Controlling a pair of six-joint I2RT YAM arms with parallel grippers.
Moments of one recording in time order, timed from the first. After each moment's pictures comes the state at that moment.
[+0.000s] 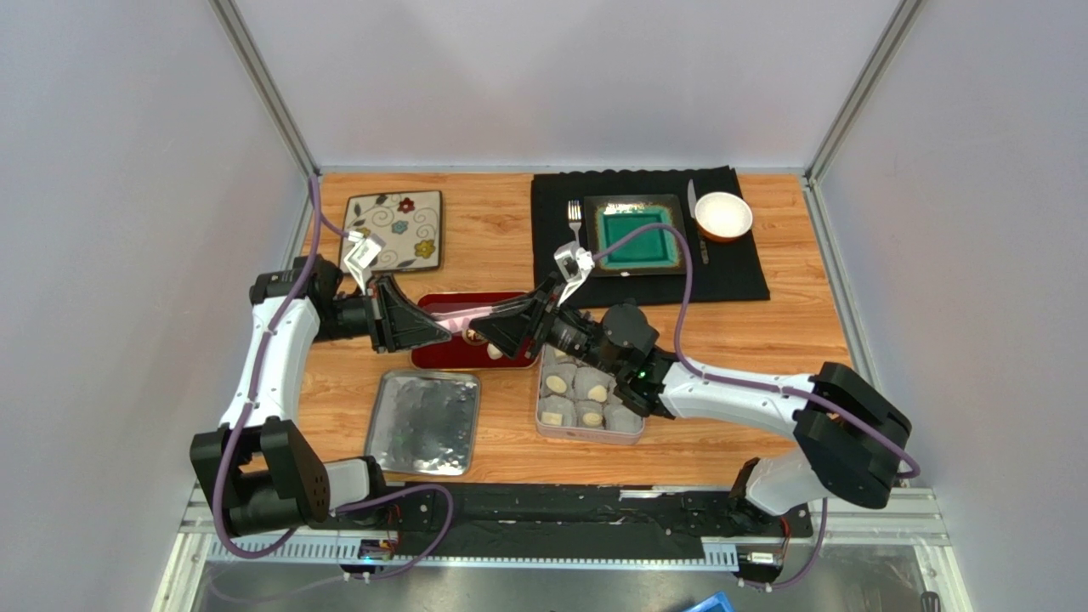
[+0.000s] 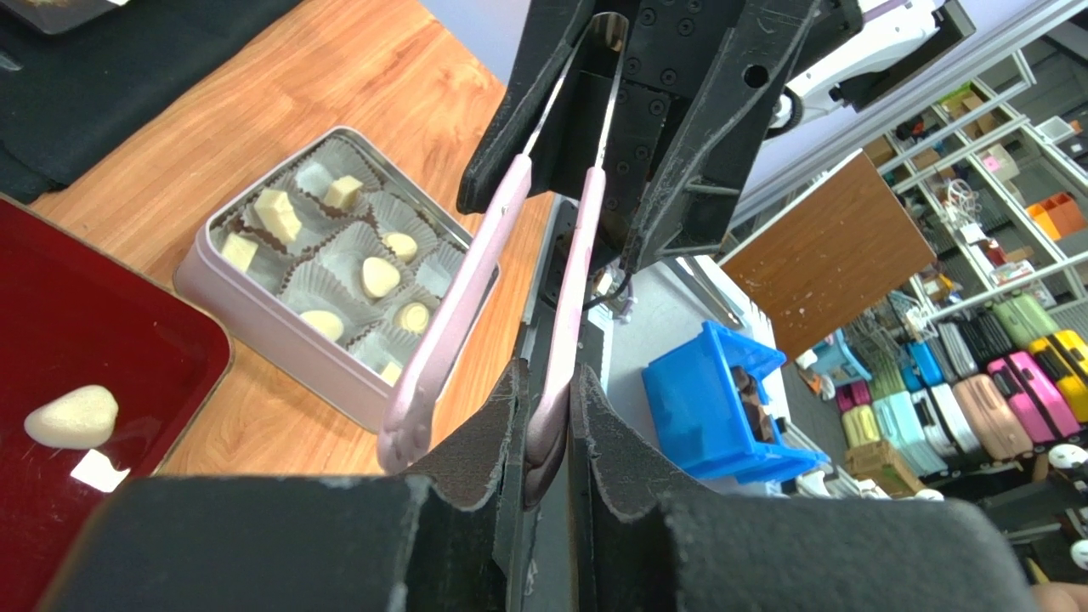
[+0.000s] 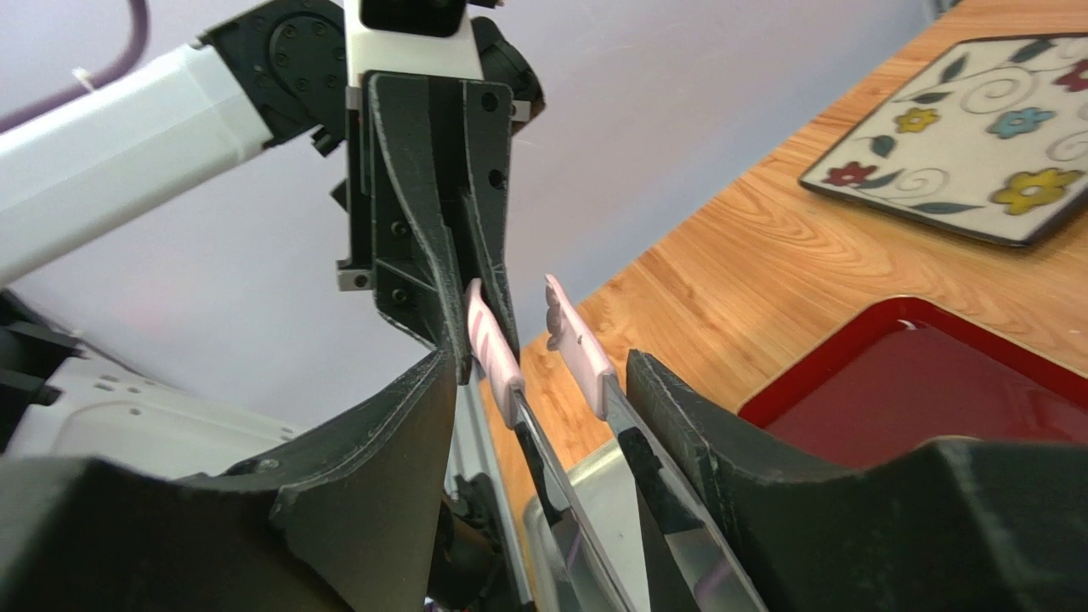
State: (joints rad) left arm 0.17 1.25 1.05 -1.38 1.56 0.84; right arm 0.99 1.44 0.77 0.91 -0.14 0.68
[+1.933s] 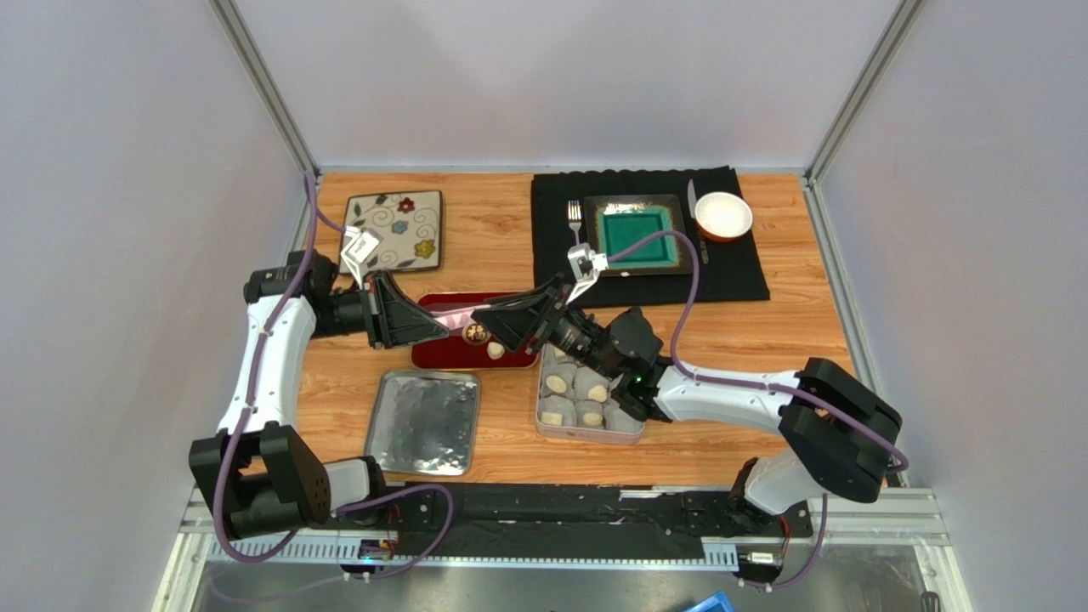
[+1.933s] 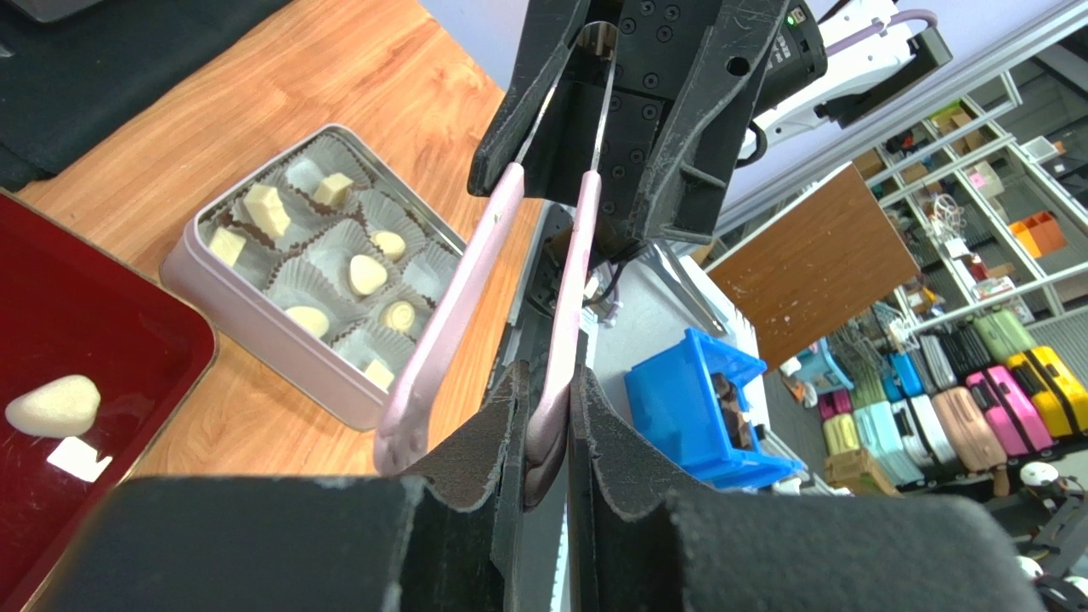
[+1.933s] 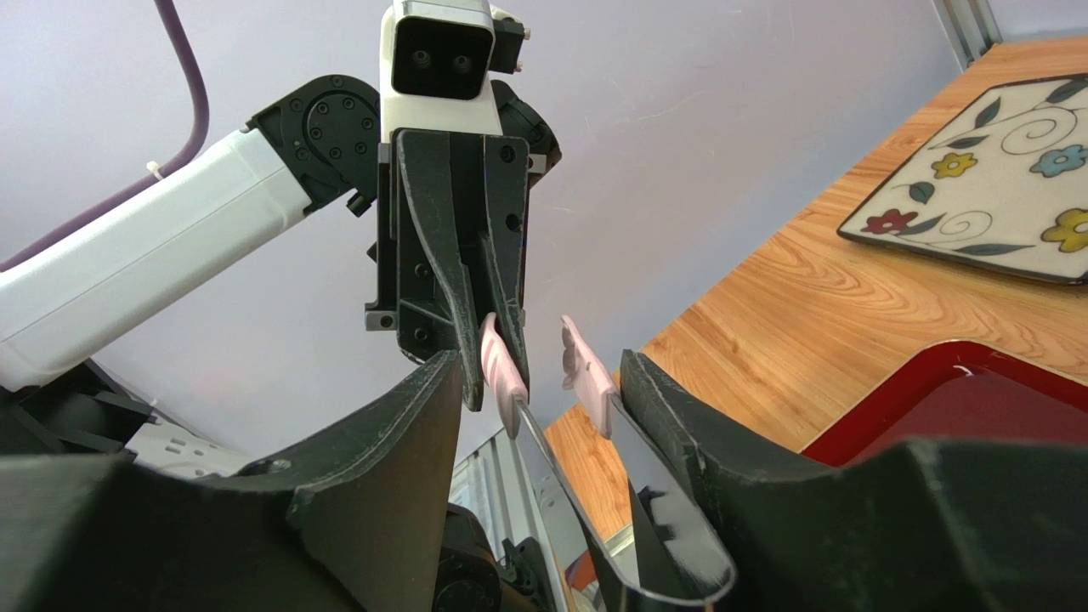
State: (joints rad) left arm 0.18 1.25 1.09 -1.39 1.56 0.77; right arm 1.01 1.47 0.74 1.07 -0.07 0.76
